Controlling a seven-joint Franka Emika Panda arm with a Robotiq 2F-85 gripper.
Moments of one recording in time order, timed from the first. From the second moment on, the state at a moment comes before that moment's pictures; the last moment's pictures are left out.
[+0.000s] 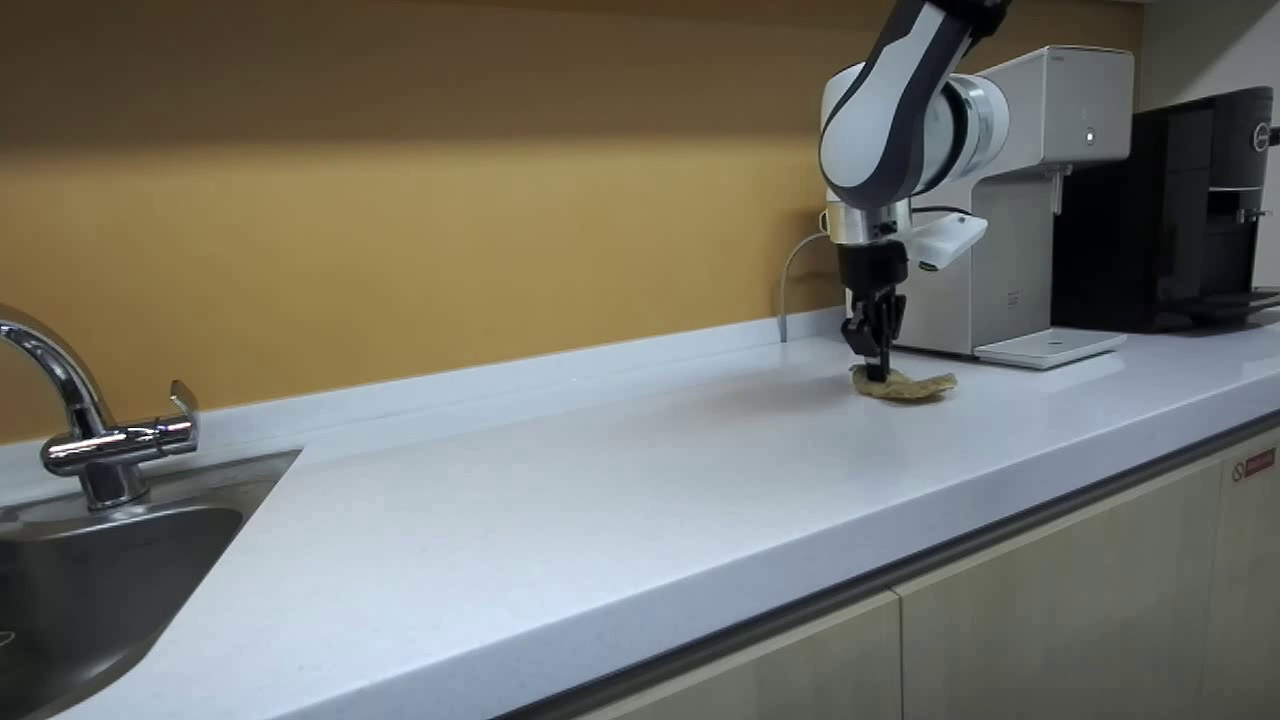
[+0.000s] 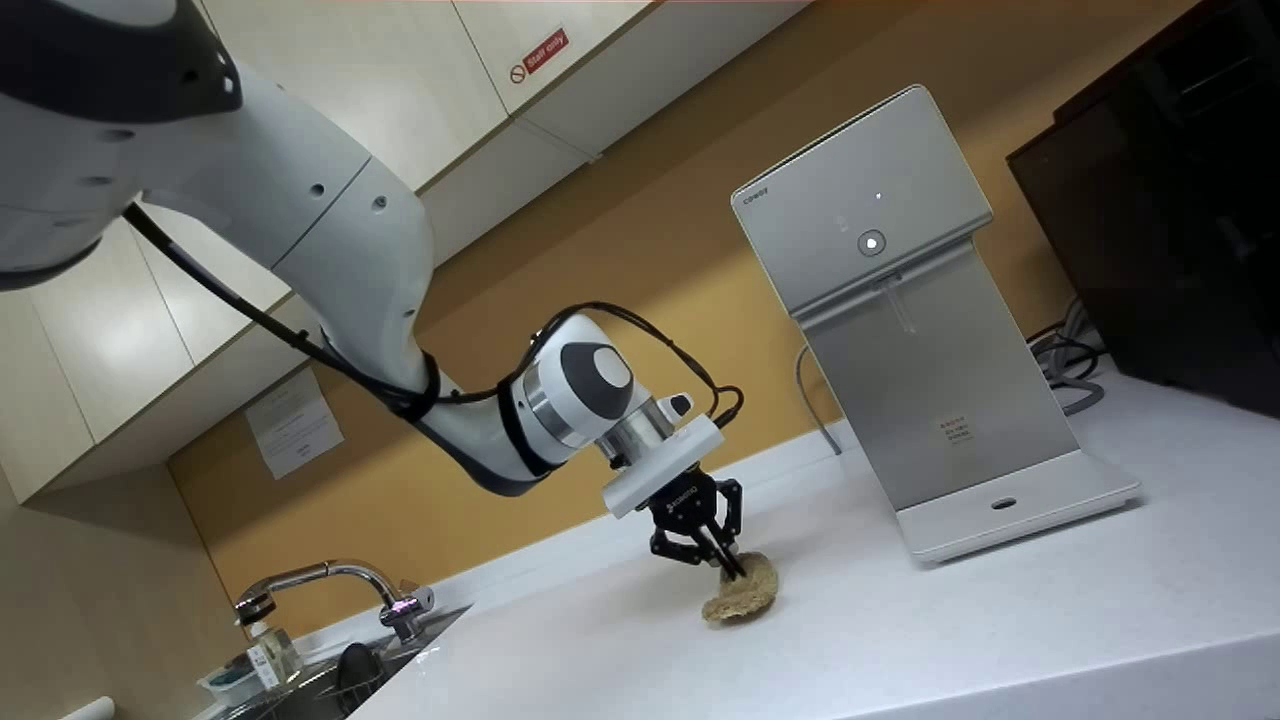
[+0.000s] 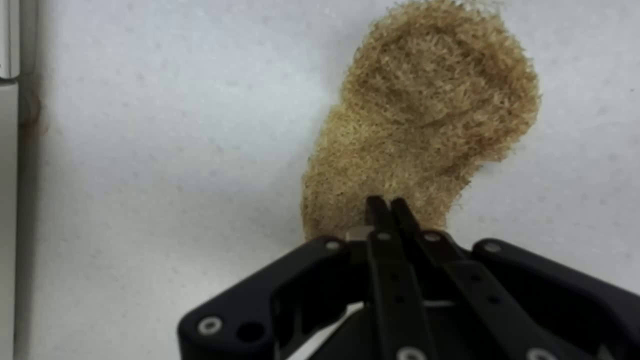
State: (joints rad) arm -0.02 0.32 -0.05 -2.09 -0.20 2.54 -0.31
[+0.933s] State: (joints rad) arm -0.03 0.11 -0.07 -2.36 -0.27 2.42 -0.28
